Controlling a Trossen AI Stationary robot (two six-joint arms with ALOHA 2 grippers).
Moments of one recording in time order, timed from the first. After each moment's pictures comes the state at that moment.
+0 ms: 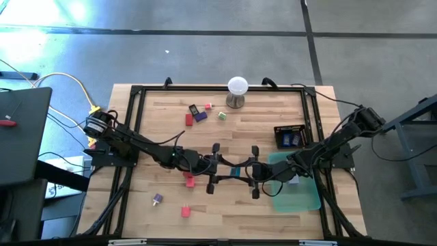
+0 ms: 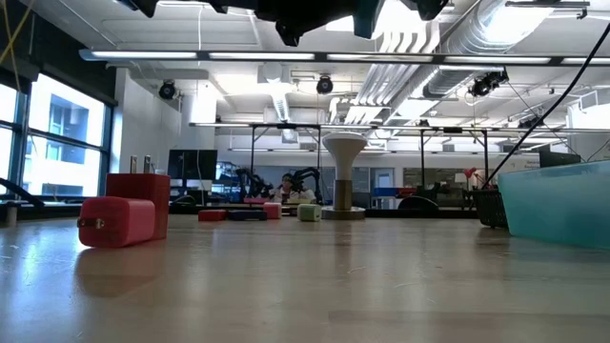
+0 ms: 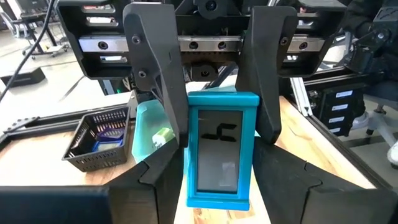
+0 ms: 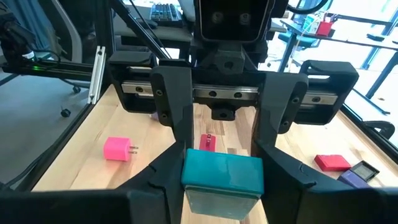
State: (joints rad) left arm -0.30 1.65 0.97 0.60 -0.21 0.09; right arm 0.50 1.42 0.81 0.37 0.52 0.03
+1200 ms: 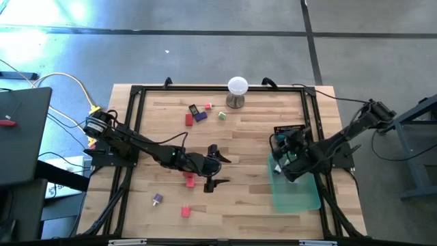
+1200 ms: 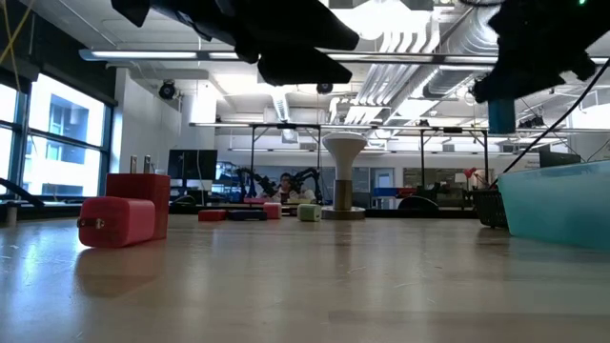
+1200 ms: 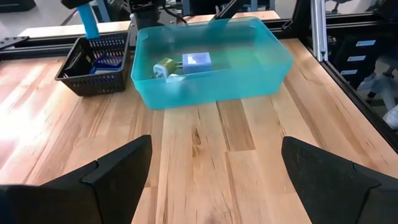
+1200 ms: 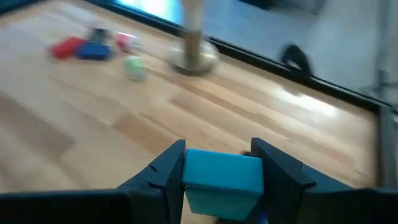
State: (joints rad) left arm -0.30 1.65 0.97 0.35 -0.24 -0.06; right arm 0.53 1.20 0.81 -1.21 1.04 1.58
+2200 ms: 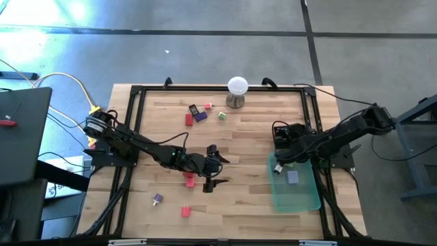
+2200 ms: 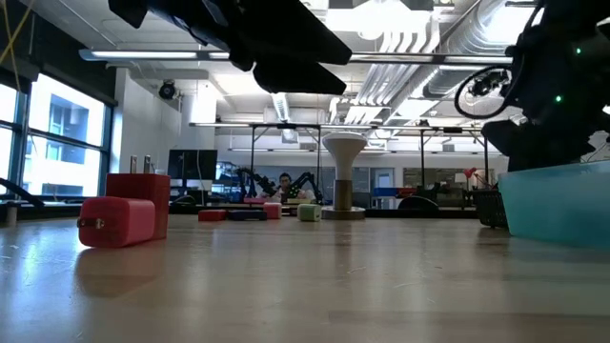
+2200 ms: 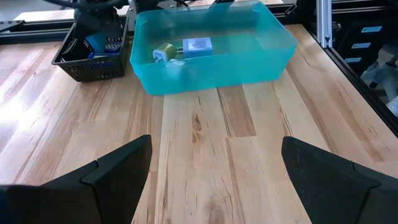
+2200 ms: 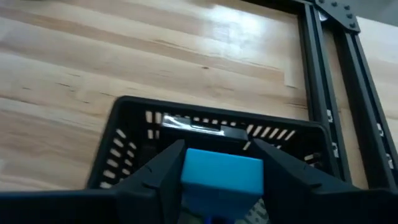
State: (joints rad) left arm -0.30 1.65 0.97 0.30 -0.24 -0.08; right arm 0.24 1.25 0.55 -1.09 0.82 1.70
